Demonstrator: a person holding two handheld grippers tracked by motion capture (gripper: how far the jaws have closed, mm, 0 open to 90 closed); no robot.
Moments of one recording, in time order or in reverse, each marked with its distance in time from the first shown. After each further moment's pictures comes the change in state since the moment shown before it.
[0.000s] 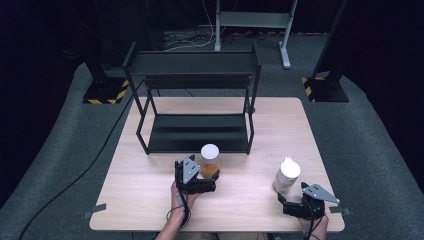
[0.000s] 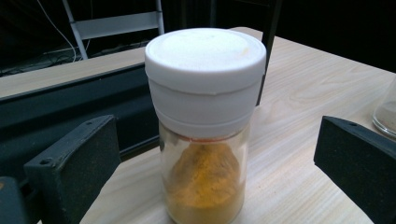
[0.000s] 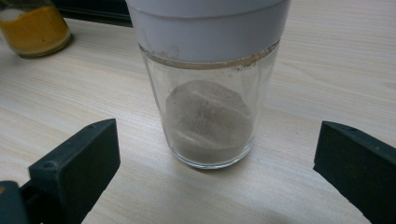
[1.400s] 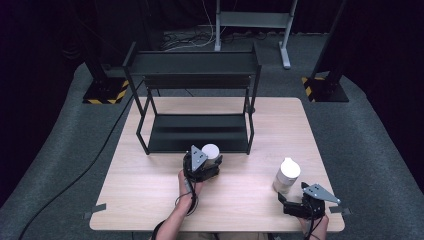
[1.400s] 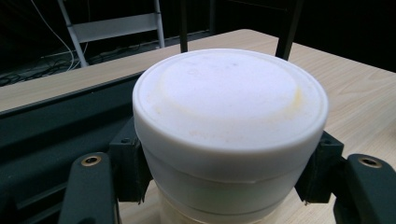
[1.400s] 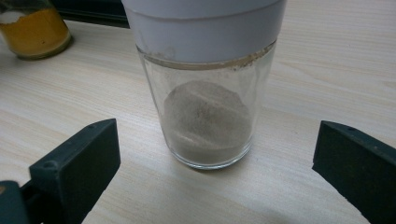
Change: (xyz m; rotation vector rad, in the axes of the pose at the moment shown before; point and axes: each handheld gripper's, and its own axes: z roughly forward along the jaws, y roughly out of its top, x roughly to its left) left arm 0.007 0.010 0.038 0.002 -0.009 0.014; right arm -0.001 -0.001 0.000 -0.003 -0.001 0.008
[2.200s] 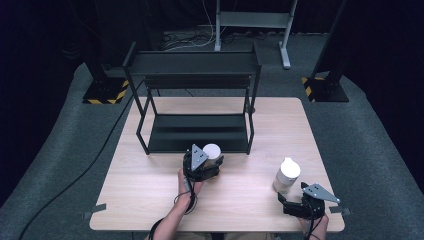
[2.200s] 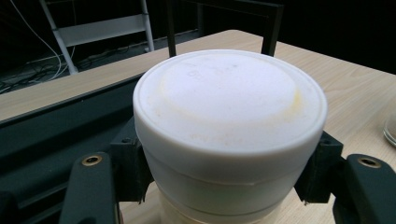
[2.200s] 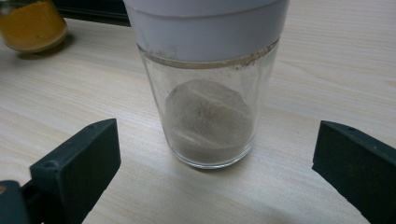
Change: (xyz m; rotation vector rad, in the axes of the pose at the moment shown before) left arm 0.007 0.009 -0.006 0.004 -0.044 0.032; right arm -0.001 0.002 0.001 0.009 0.007 -0.004
